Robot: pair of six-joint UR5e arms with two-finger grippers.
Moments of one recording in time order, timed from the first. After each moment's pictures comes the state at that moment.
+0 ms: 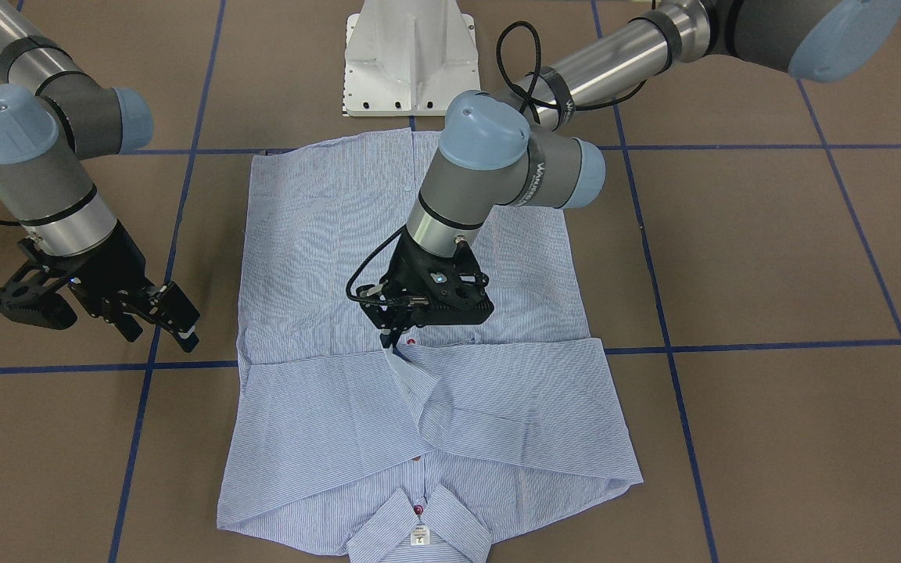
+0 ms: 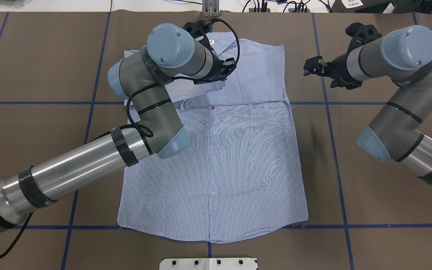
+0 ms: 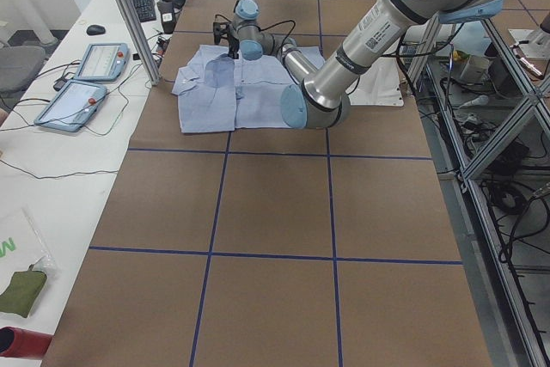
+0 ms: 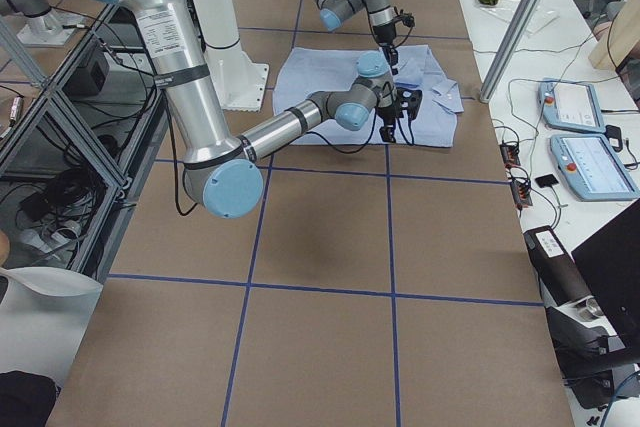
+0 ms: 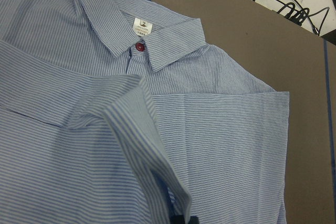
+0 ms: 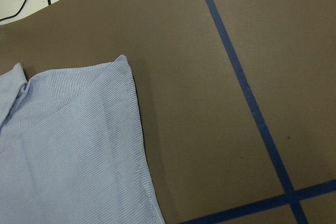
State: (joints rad) left arm -0.64 -2.54 -1.21 -2.17 -1.79 -1.49; right arm 0.88 -1.25 1.68 -1.06 1.91 1.38
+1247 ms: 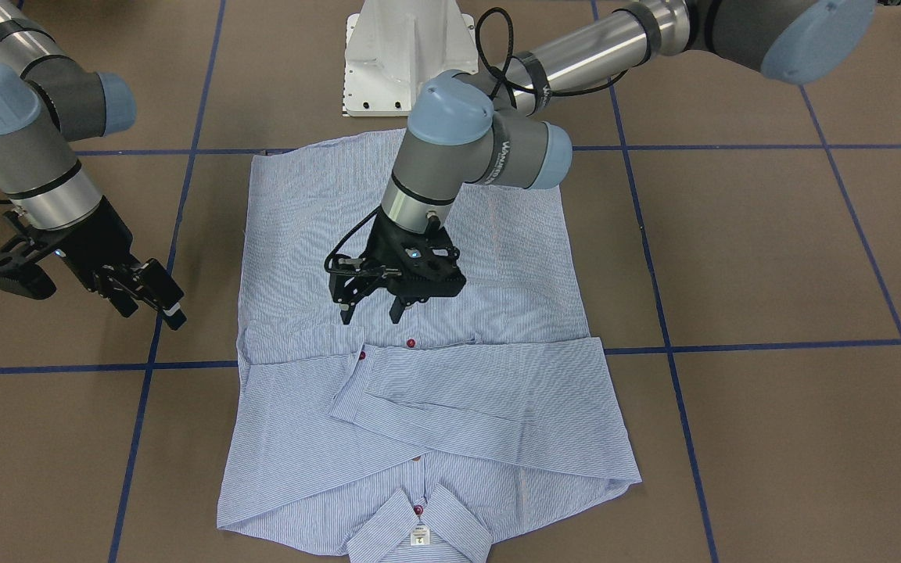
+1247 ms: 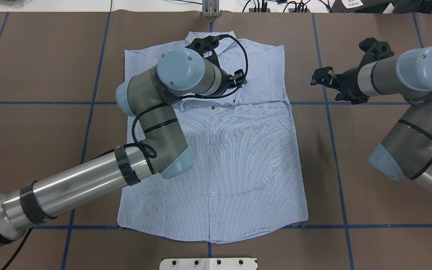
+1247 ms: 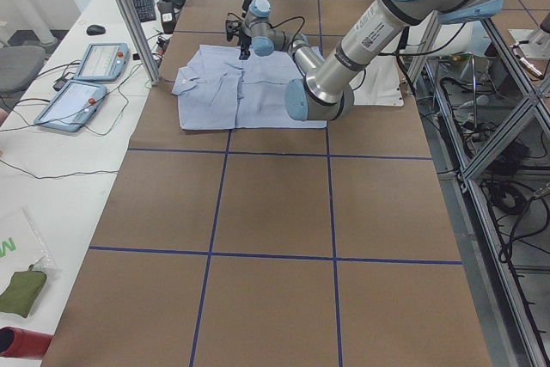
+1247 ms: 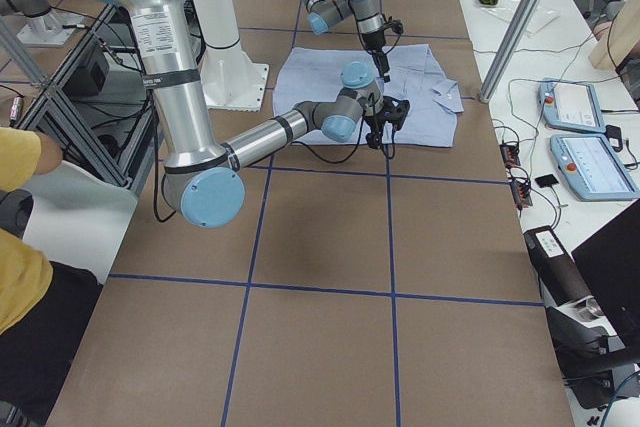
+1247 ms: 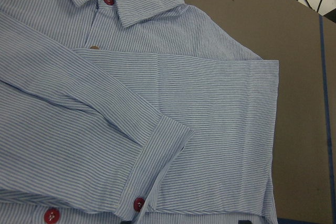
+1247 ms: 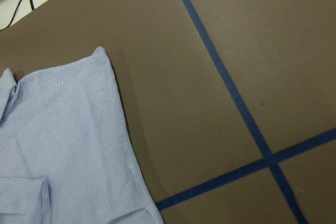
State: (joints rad) left arm -0.59 -2.47 -1.33 -2.15 -1.72 -1.51; right arm 0.82 -1.33 1.74 -0.97 1.86 1.57
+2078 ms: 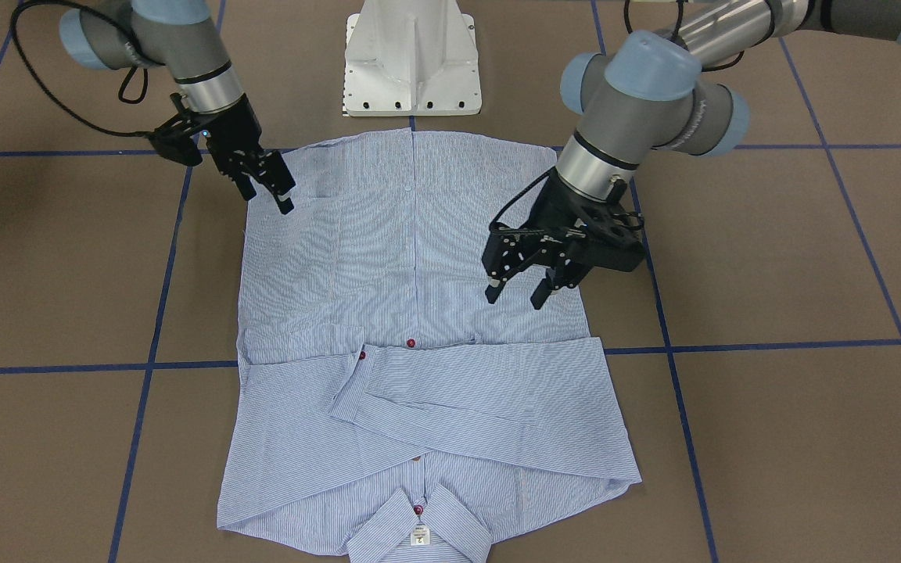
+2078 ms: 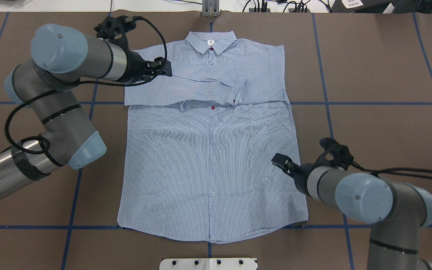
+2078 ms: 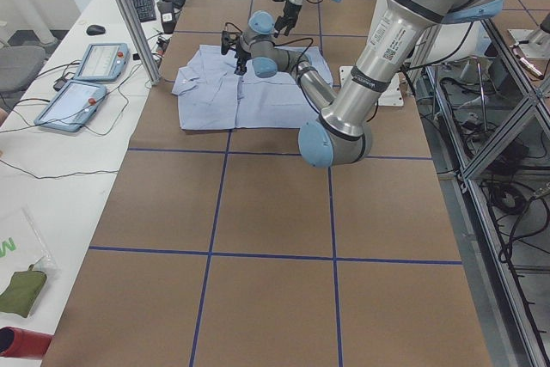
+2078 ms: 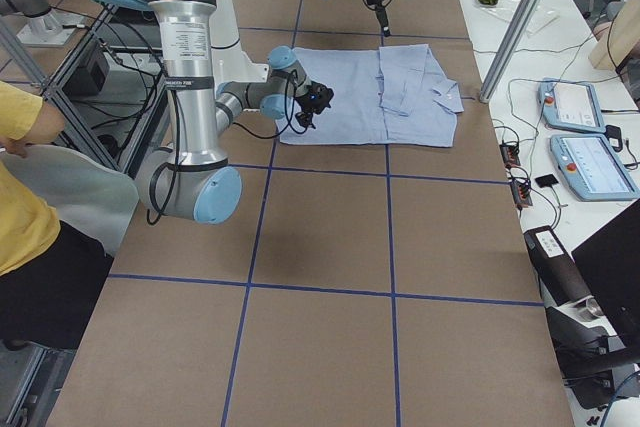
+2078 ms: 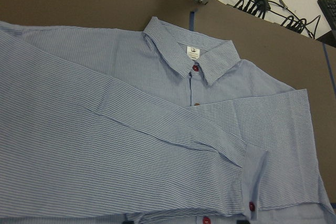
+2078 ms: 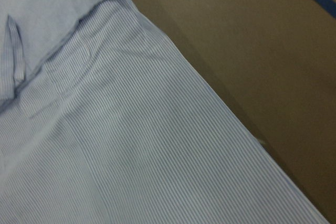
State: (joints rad) left arm -0.77 -2.13 -1.65 -2.14 -1.87 -1.27; right arm 0.26 -1.46 2.03 -1.17 1.42 2.04
